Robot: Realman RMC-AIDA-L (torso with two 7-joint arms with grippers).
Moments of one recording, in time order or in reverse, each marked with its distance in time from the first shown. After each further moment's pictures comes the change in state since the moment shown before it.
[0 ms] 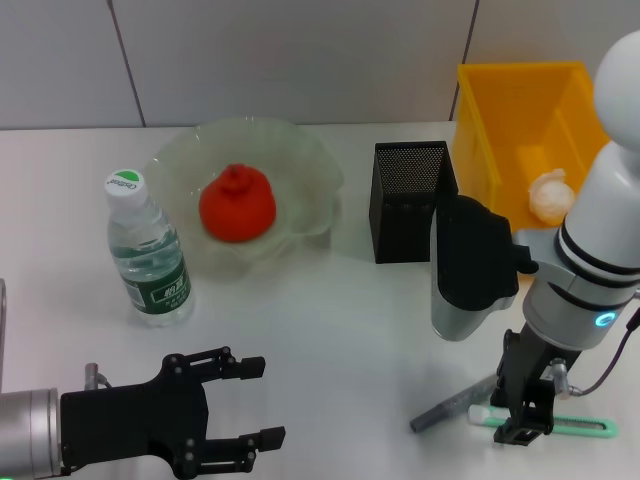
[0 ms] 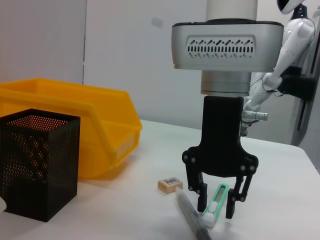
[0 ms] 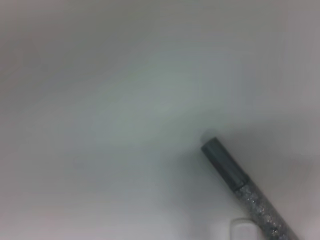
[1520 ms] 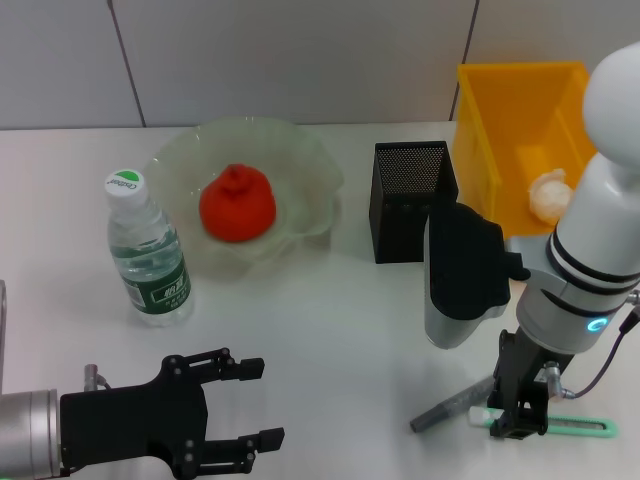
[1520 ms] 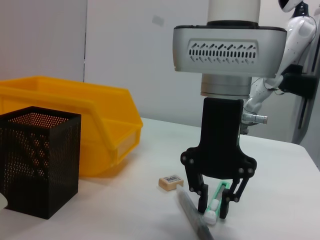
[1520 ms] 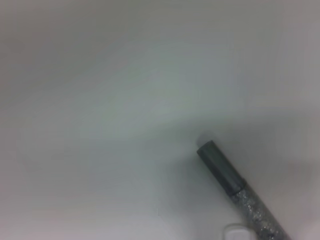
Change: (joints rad) left arm 0.002 0.000 0.000 0.000 0.002 -0.004 0.002; right arm -0.007 0.001 -0.043 -0.005 -0.001 0.035 0.023
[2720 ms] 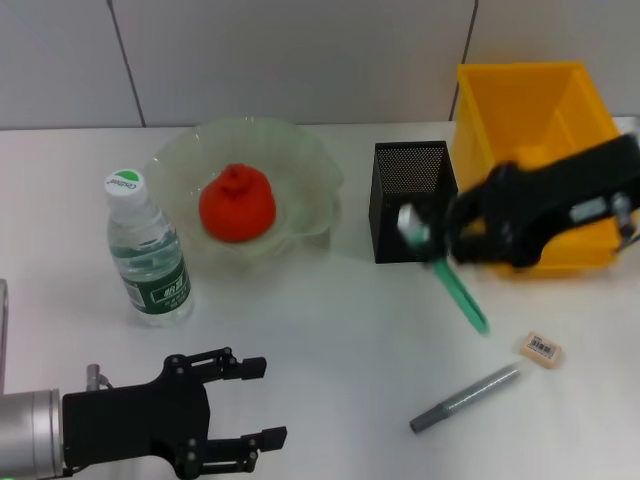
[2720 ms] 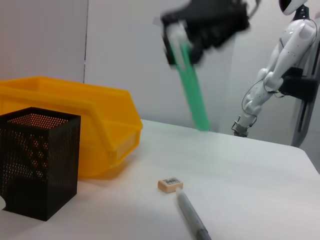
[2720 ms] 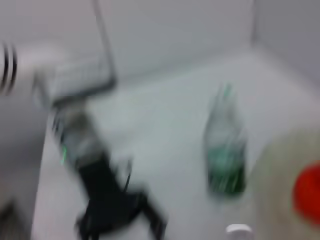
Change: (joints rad) left arm -0.002 -0.003 0.000 -0.002 -0.003 0.000 -0.008; right arm -0.084 -0.018 0.870 -0.135 0.511 -0.230 -0.324
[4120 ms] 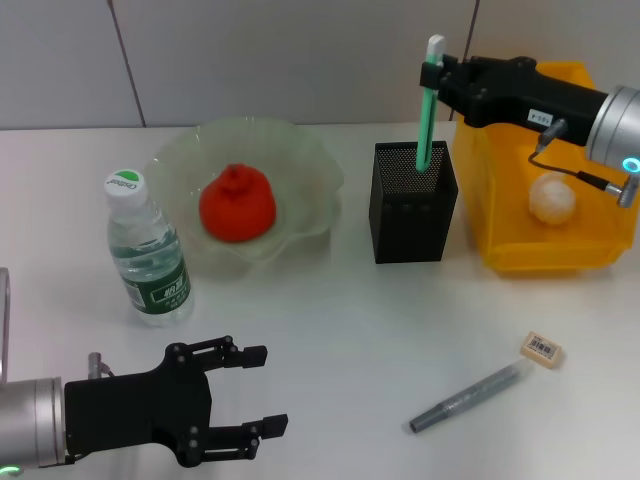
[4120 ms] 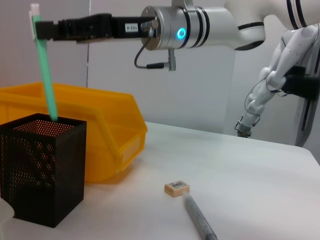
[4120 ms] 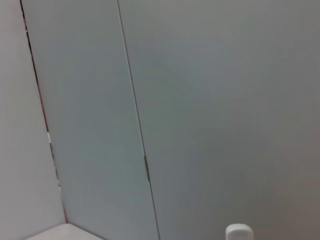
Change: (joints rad) left arm -0.015 0.003 -0.003 0.000 -0.007 -0.009 0.003; right arm 0.005 0.012 0.082 0.611 0.445 0.692 -0.529
